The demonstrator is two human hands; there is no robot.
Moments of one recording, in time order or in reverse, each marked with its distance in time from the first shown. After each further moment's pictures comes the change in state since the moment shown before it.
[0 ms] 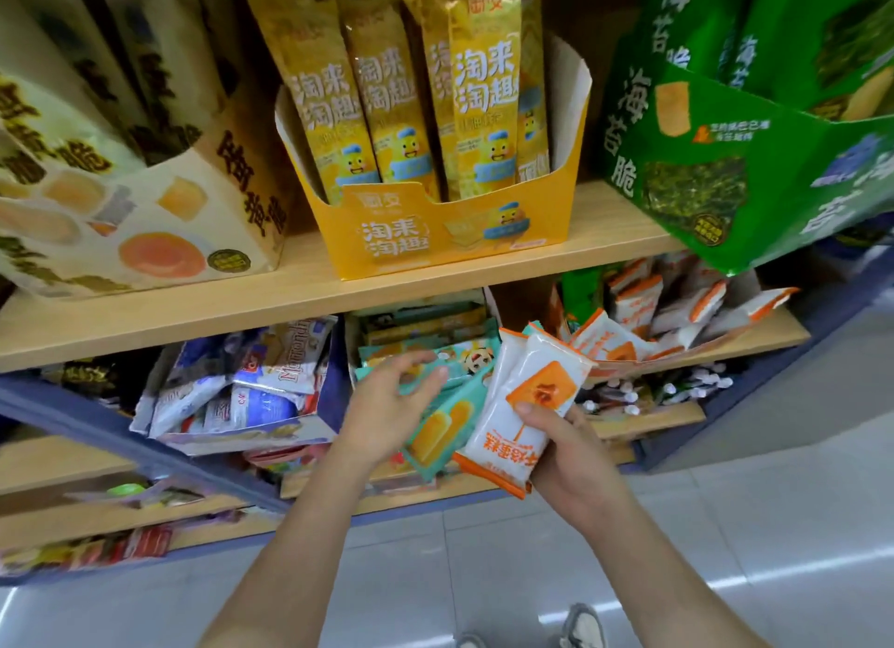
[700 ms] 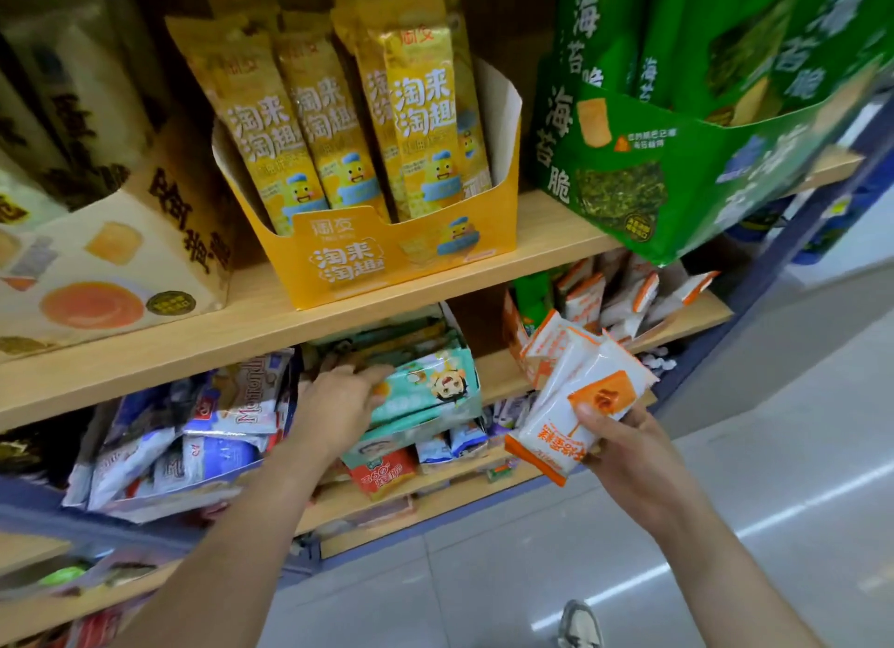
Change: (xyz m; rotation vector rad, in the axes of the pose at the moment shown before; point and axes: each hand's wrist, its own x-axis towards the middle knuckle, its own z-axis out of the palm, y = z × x) left_hand 0.054 -0.027 -0.013 0.827 -0.182 0.197; right_hand -0.029 -0.037 -0.060 -0.127 0.176 -0.207
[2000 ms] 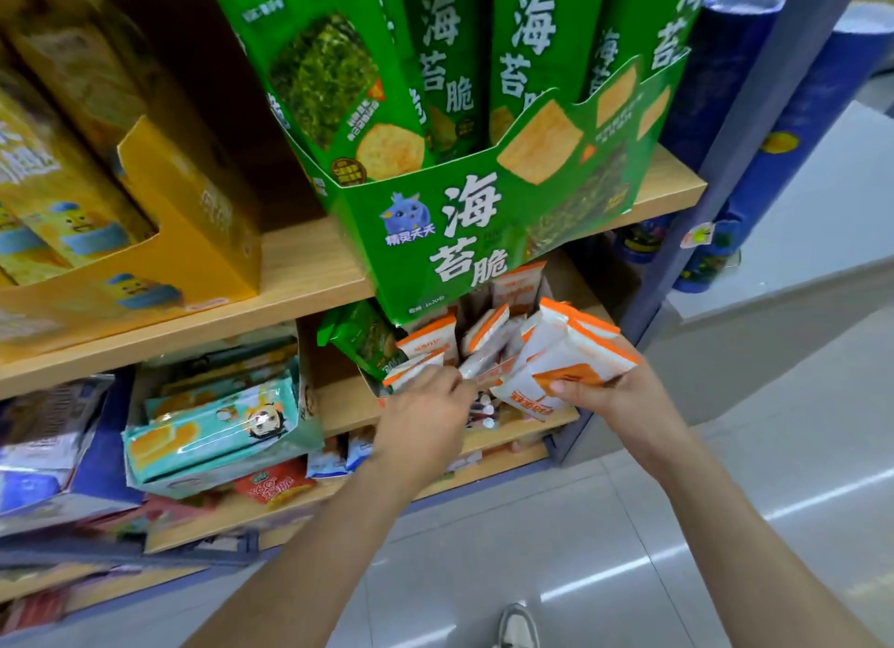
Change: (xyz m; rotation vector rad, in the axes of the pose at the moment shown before) left_hand 0.046 0.317 0.018 0.109 0.295 0.313; right_hand 0.089 -0.154 -0.183 -0.497 -0.071 -0.203
